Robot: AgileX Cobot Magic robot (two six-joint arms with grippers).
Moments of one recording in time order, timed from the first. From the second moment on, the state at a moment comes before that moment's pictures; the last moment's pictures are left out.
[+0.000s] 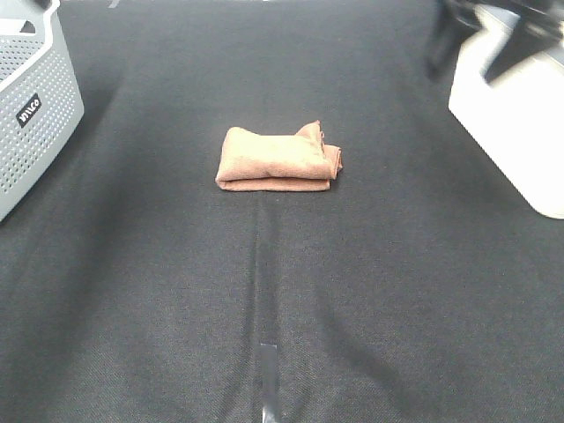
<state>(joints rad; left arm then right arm) -0.15 1.64 -1.69 -0.10 1.21 0.04 0.18 1.67 -1.53 0.20 1.21 -0.06</state>
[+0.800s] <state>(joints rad) -0.15 0.44 -0.66 -0.10 1.17 0.09 0.18 0.46 -0.60 0.07 1.11 -0.06</state>
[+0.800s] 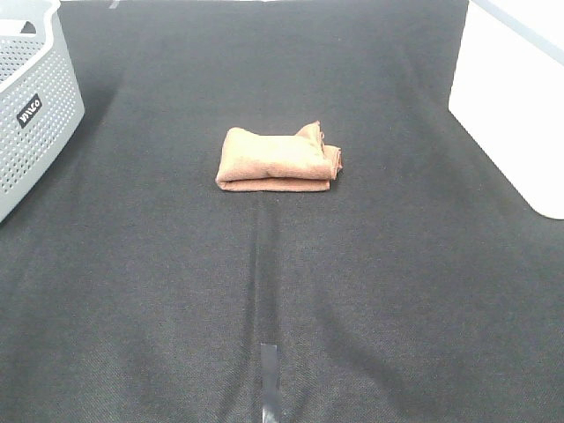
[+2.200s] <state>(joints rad) -0.15 0.06 -0.50 -0.18 1.06 0.25 0.18 0.12 -0.51 0.06 1.07 -0.11</state>
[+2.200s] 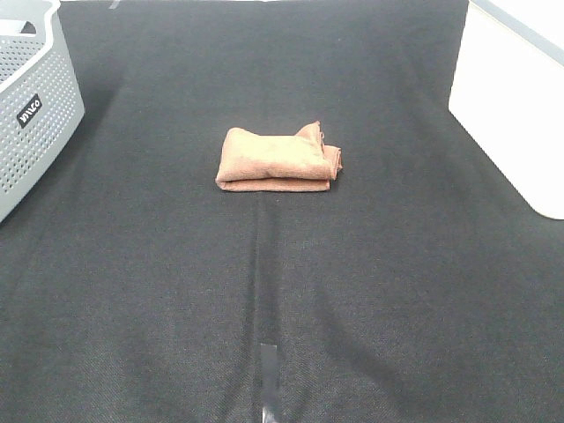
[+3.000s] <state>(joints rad) 0.00 0.00 -0.50 -0.18 1.06 0.25 0.02 0.07 -0.51 0.07 1.07 -0.11</state>
